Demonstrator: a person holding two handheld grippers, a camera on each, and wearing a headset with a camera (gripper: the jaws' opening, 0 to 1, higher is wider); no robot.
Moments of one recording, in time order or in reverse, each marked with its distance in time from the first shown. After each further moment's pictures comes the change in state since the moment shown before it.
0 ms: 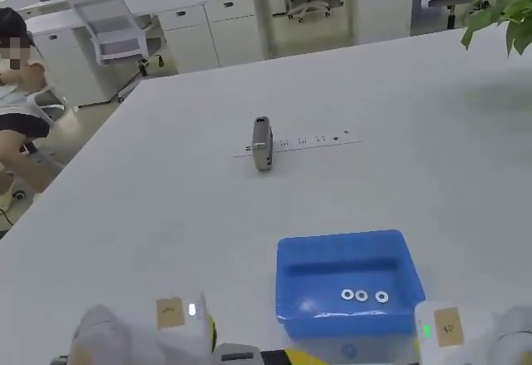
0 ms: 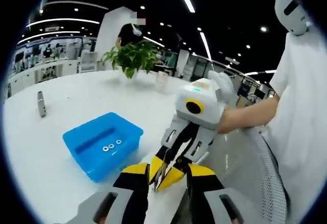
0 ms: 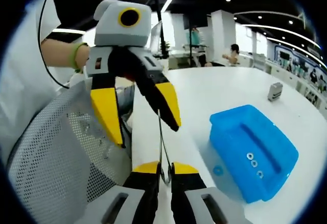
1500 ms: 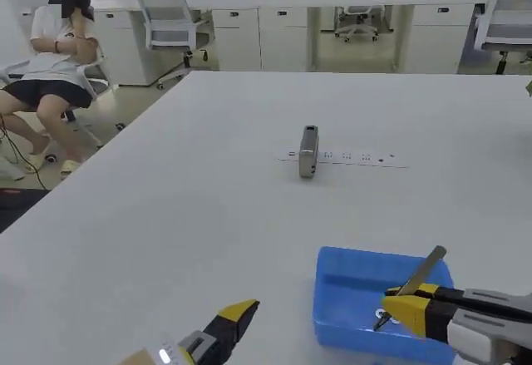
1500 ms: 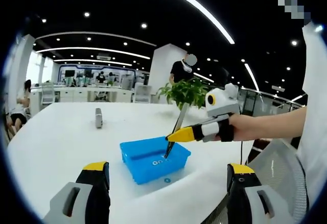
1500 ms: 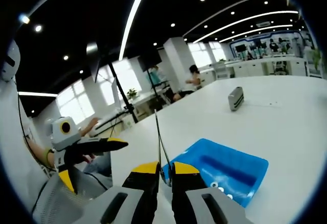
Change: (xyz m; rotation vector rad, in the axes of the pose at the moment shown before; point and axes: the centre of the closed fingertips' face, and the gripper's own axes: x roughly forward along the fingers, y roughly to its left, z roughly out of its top) left arm -0.047 0.038 0.006 -0.049 -0.302 0.436; right arm -0.035 -0.081 0.078 0.318 -0.356 -0.147
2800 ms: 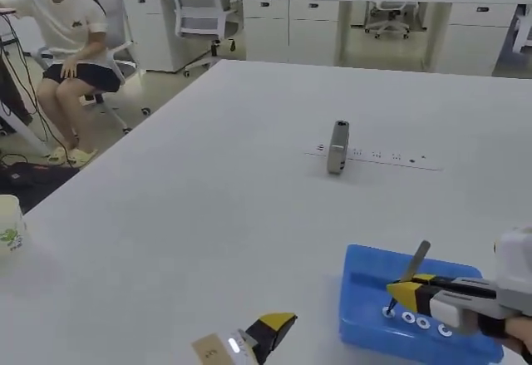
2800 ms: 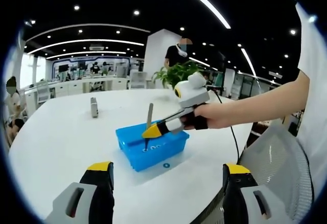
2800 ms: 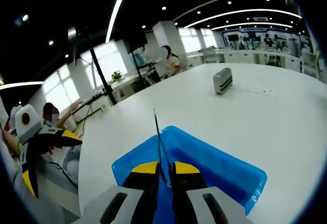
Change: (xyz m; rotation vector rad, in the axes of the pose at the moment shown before) left arm 0.002 -0.002 -0.025 0.048 0.132 -0.023; right arm 0.041 -0.069 -0.029 -0.030 0.146 -0.117
